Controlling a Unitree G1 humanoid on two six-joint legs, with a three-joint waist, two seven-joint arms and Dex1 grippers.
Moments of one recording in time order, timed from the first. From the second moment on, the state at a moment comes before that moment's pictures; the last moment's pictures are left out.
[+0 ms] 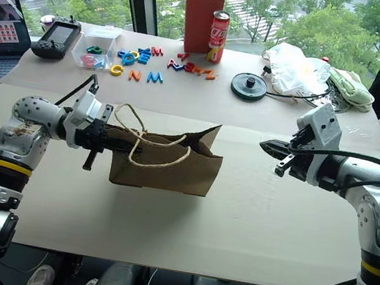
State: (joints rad) left arm -0.66 0.65 -0.06 0.36 -0.38 0.04 -1.58; right arm -0.42 -0.90 -0.16 -0.32 0.50 0.88 0.88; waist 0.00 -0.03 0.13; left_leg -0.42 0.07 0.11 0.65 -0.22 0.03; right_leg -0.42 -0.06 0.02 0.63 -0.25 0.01
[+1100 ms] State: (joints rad) left arm -0.58 1.03 0.10 0.05 -0.55 0.55 -1.57; right arm -0.40 -1.03 -0.07 -0.36 0.53 0.77 1.12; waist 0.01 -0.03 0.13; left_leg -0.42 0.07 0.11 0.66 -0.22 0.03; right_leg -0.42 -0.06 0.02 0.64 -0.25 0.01
